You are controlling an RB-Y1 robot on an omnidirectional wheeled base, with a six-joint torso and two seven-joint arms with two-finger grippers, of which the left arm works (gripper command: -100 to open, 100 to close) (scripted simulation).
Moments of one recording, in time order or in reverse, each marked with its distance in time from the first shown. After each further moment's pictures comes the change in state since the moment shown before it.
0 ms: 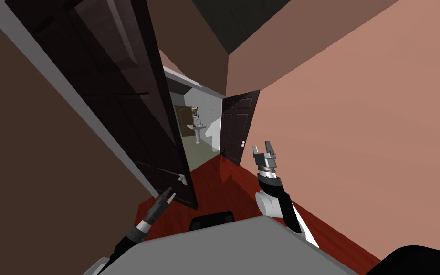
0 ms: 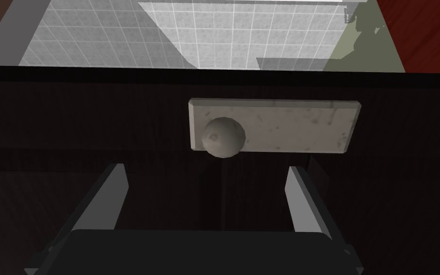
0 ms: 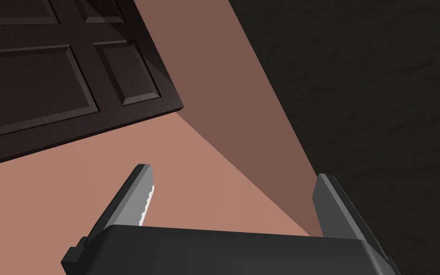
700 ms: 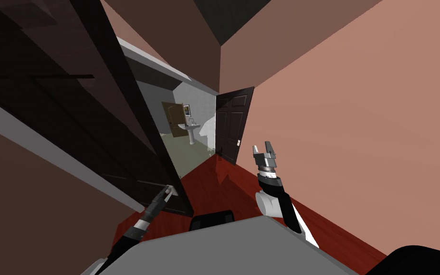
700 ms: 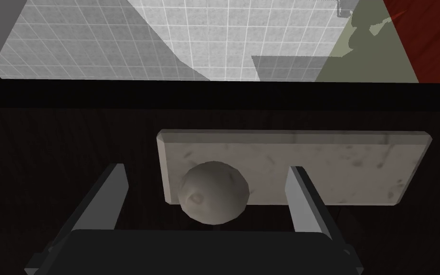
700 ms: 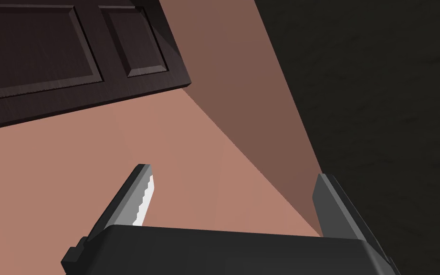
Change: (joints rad) arm -0.038 -0.014 0.051 0.081 0.042 0.005 -0.015
